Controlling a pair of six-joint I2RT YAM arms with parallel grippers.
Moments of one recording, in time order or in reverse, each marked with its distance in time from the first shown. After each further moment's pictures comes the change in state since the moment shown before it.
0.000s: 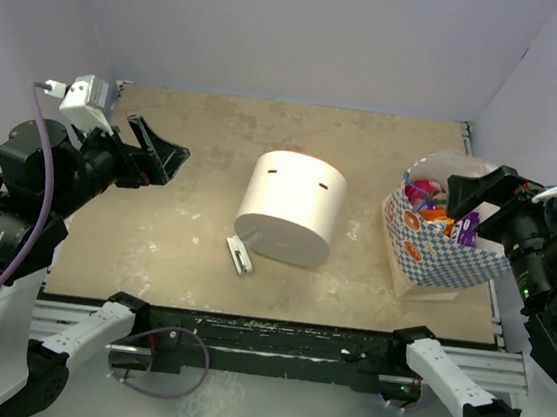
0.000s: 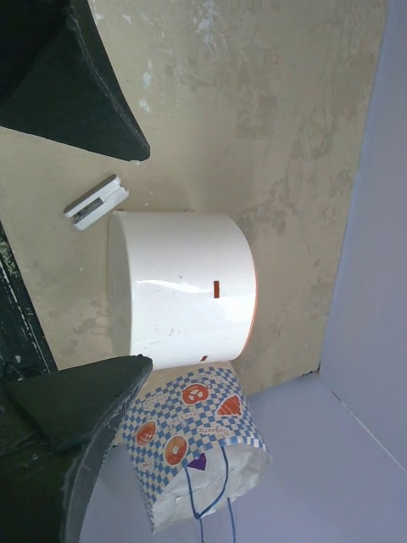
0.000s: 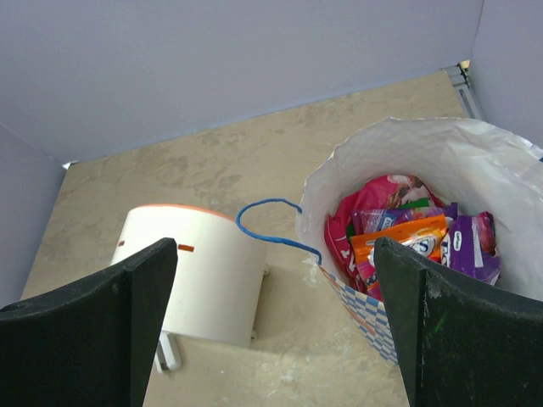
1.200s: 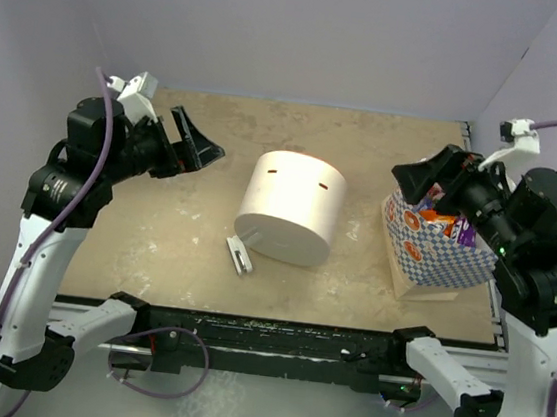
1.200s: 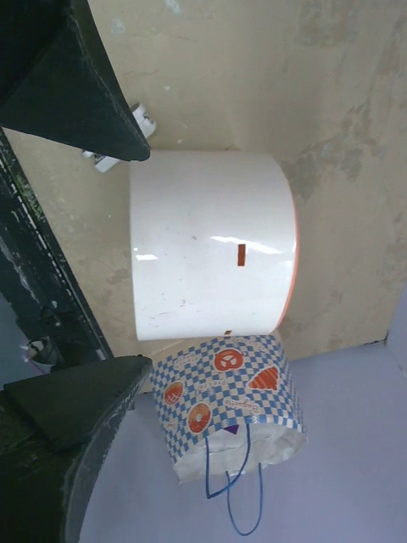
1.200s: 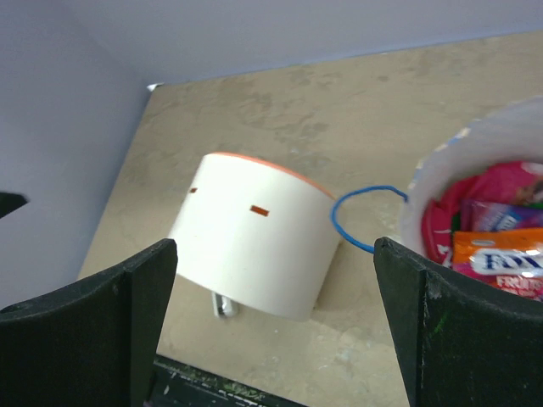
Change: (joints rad) left arm -0.004 0.095 -0.155 0.138 0.135 -0.138; right arm -0.032 0.065 -0.136 0.132 -0.339 0.055
